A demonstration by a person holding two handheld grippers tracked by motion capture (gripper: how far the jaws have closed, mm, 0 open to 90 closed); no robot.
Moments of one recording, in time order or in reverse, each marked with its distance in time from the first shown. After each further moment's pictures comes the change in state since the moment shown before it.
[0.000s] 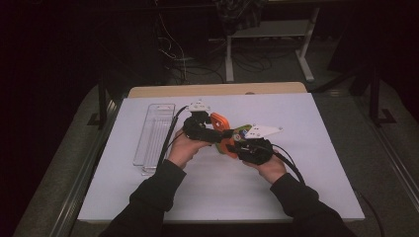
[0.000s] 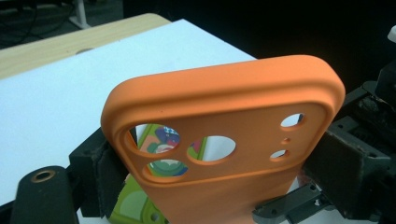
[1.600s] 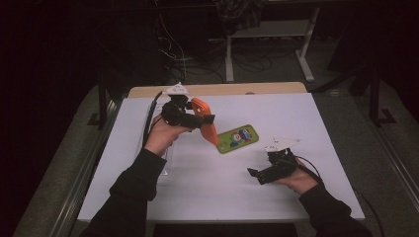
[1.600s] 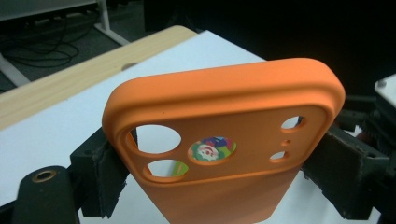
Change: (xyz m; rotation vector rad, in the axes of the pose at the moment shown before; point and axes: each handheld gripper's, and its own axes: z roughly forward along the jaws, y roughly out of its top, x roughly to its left) left arm 0.028 0.036 -0.062 -0.016 0.078 -0.002; right arm -0.013 -0.042 -0.048 0.216 -0.134 -0.013
